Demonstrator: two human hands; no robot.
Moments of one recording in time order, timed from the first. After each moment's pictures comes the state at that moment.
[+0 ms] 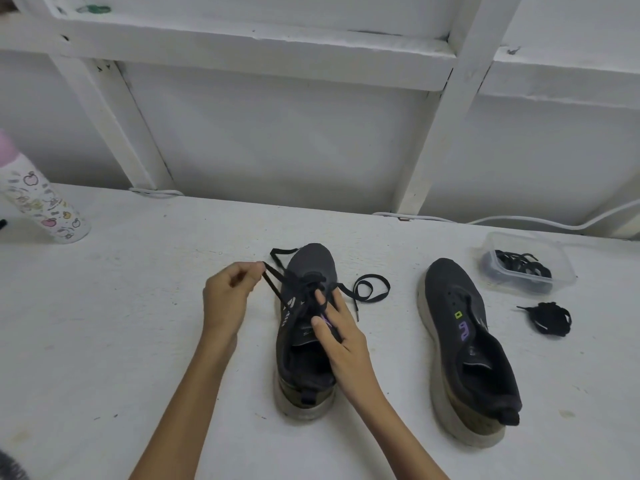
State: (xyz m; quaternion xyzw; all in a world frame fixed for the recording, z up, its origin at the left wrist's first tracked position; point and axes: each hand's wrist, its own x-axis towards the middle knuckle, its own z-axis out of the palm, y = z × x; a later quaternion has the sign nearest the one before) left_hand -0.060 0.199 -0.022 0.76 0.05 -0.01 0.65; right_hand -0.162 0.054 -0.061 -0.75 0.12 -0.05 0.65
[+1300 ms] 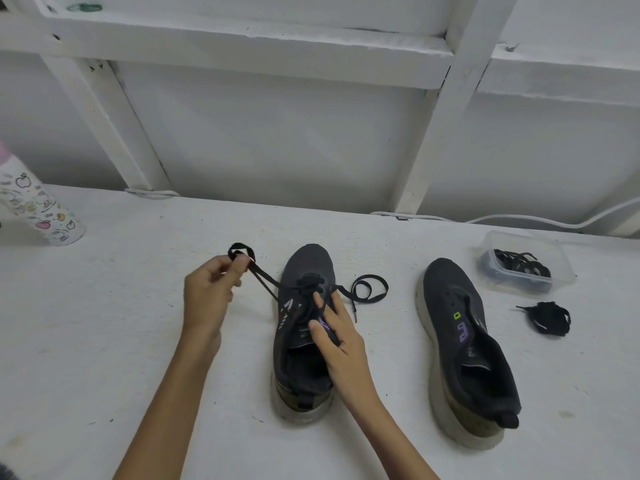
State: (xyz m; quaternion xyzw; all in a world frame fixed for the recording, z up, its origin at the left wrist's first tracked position) left_hand -0.055 0.210 -0.006 0.72 0.08 0.00 0.69; right_hand -0.165 0.056 -0.053 -0.75 0.12 -0.06 0.65
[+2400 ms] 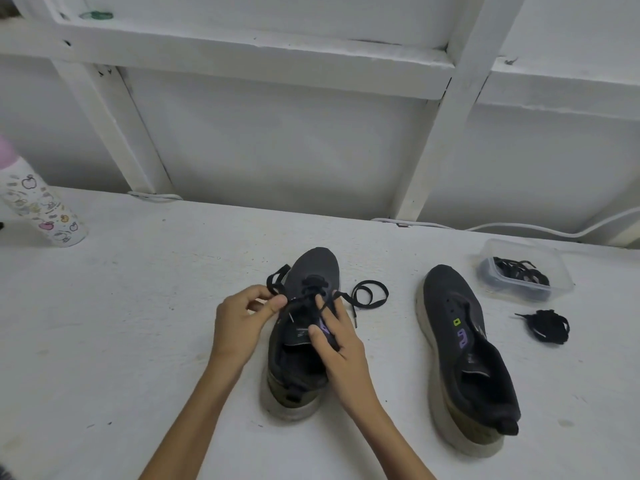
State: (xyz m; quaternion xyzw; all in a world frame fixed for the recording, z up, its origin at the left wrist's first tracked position) left_hand -0.078 0.197 -0.036 0.82 -0.03 -0.04 0.57; right_hand -0.164 0.056 -0.067 -0.77 0.10 -0.07 0.62
